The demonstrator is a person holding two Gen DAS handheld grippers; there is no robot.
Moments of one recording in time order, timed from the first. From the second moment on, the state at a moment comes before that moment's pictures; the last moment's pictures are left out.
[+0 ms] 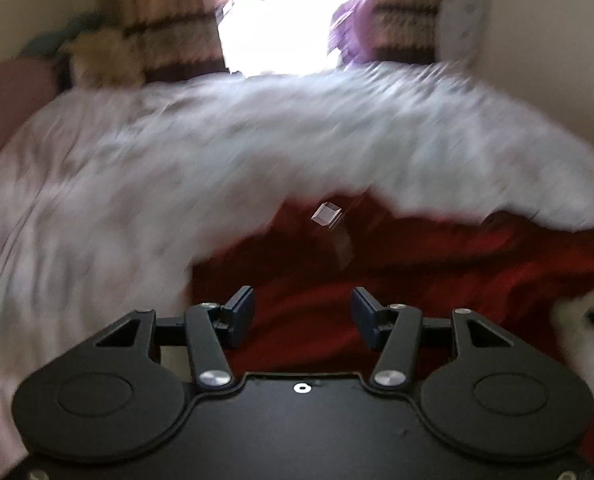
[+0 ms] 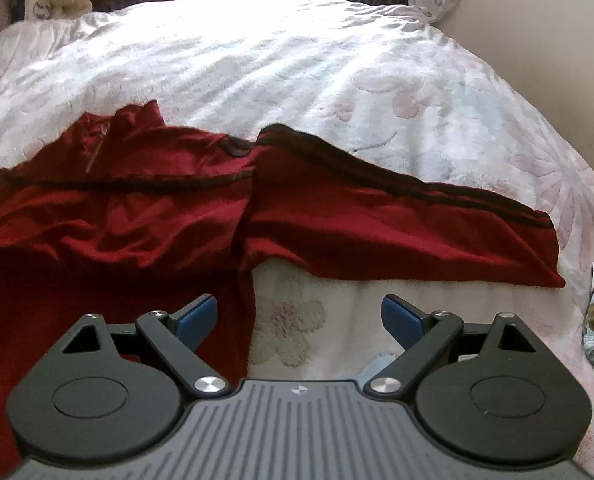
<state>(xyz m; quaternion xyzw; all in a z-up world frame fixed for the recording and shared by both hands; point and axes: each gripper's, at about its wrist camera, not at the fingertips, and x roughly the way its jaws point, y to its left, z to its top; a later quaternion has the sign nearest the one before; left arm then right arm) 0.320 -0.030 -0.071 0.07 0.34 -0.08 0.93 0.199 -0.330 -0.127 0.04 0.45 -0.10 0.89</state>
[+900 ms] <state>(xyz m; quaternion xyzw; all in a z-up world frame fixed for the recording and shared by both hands) 0.280 0.071 -0.179 0.11 0.42 0.07 0.90 0.149 -0.532 -0.177 0.27 0.35 -0.31 0.84</state>
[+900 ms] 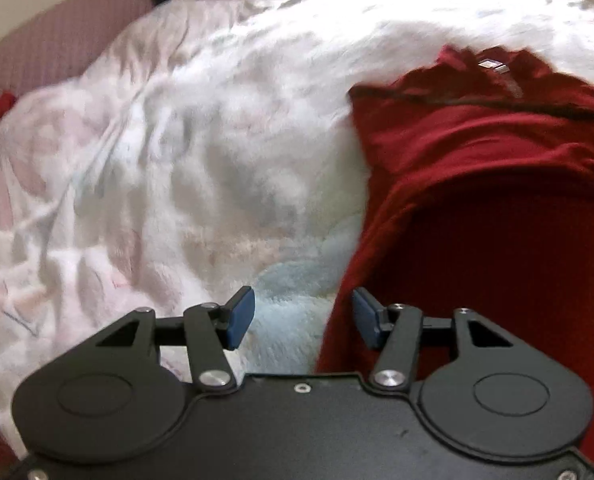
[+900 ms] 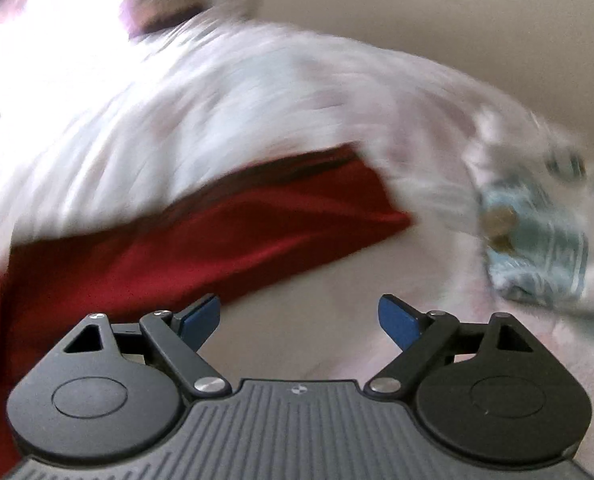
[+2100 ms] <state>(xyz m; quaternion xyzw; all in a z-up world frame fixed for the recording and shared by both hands) 0.305 0.086 -0.130 0.06 0.40 0.10 0.91 0.168 -0.436 -0.154 0.18 0.23 -0.22 0.93</state>
